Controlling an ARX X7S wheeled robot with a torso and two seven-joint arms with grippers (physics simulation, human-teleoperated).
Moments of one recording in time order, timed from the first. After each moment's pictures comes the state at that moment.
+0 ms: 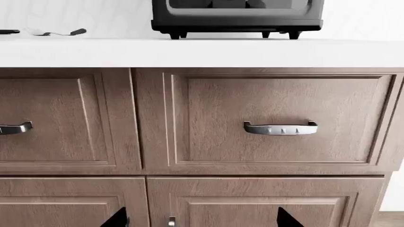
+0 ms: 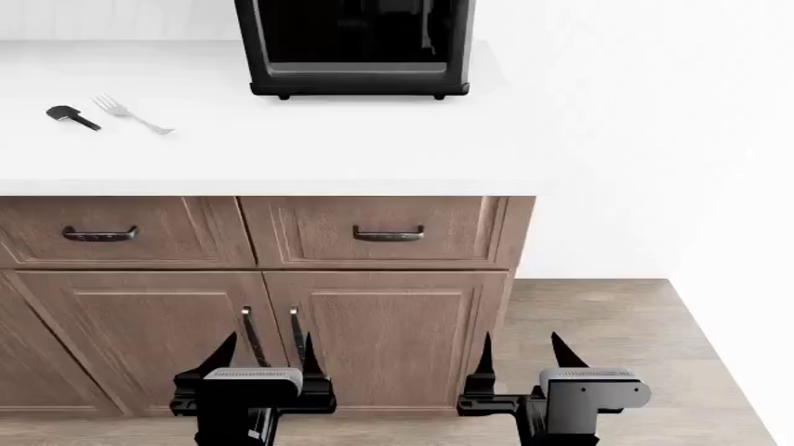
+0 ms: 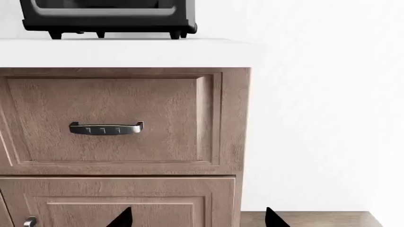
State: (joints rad) left arm 0.00 0.00 0.00 0.00 0.00 0.00 0.00; right arm 0.00 0.00 0.00 0.00 0.00 0.00 0.00
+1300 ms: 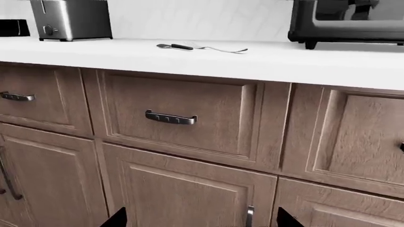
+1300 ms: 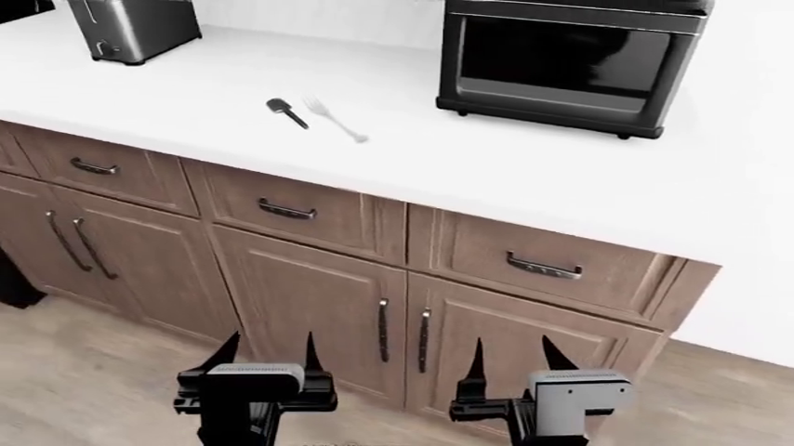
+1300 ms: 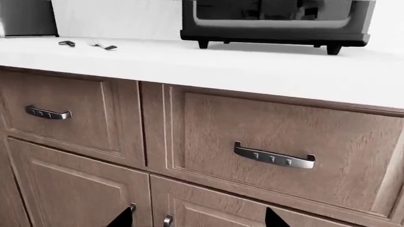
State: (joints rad) left arm -0.02 -0.10 0.12 0.00 -0.11 -0.03 -0.11; right arm 0.01 0.10 -0.14 0.04 0.08 -0.02 0.12
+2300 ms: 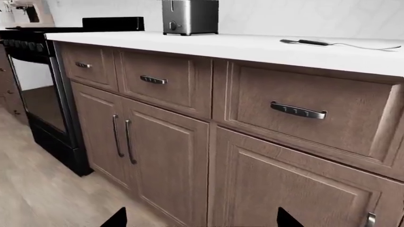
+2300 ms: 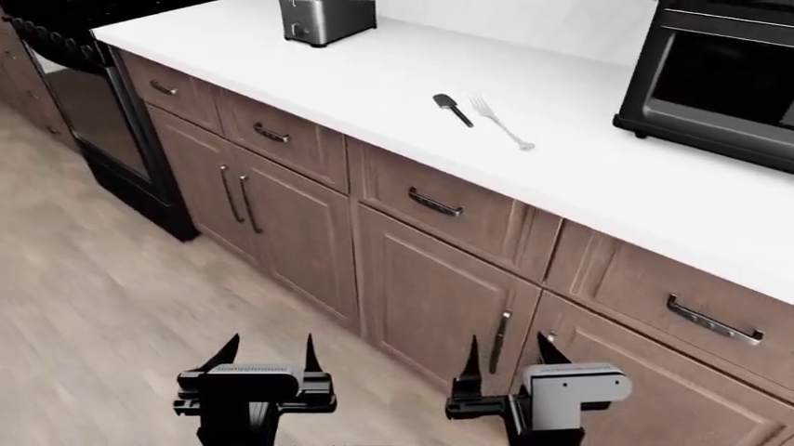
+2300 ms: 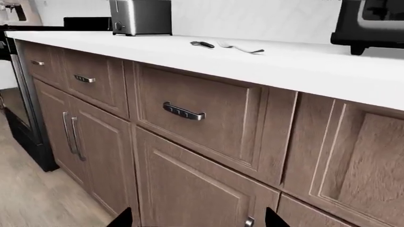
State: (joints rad) left arm -0.03 -0.14 0.16 0.00 -0.16 -0.04 -0.16; right arm 0.02 0.14 -0.20 -0.01 0.12 0.05 0.17
